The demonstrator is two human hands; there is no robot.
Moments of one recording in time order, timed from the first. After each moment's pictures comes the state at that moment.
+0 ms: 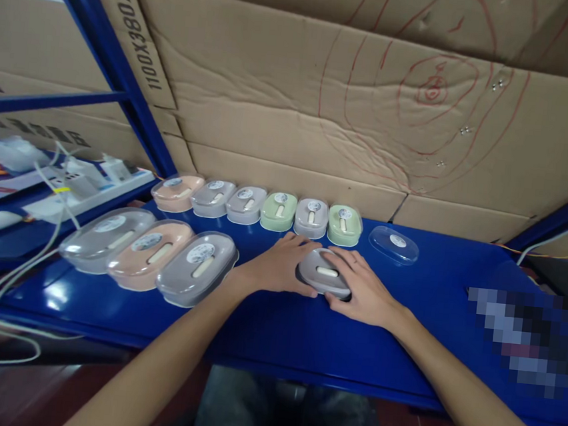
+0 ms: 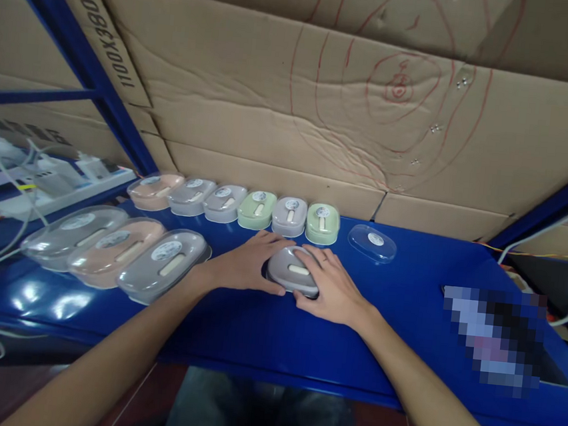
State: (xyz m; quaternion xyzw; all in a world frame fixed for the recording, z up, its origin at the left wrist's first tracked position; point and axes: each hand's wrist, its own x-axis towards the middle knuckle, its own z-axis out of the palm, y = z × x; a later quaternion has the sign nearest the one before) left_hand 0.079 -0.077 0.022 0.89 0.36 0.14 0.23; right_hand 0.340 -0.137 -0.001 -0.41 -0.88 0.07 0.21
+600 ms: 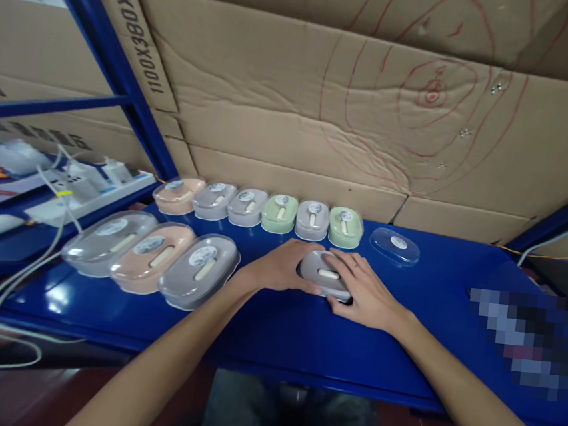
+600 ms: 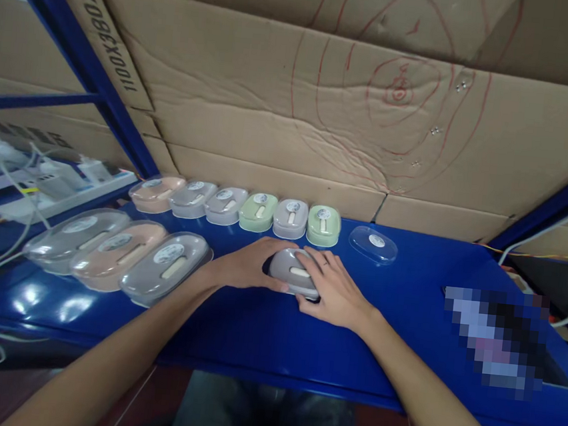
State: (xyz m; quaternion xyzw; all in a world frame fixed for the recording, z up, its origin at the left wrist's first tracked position) left_hand 0.076 -0.067 0.014 0.87 0.33 0.18 0.31; right_hand 0.341 -0.138 -0.004 -0.41 -0.89 0.03 0.20
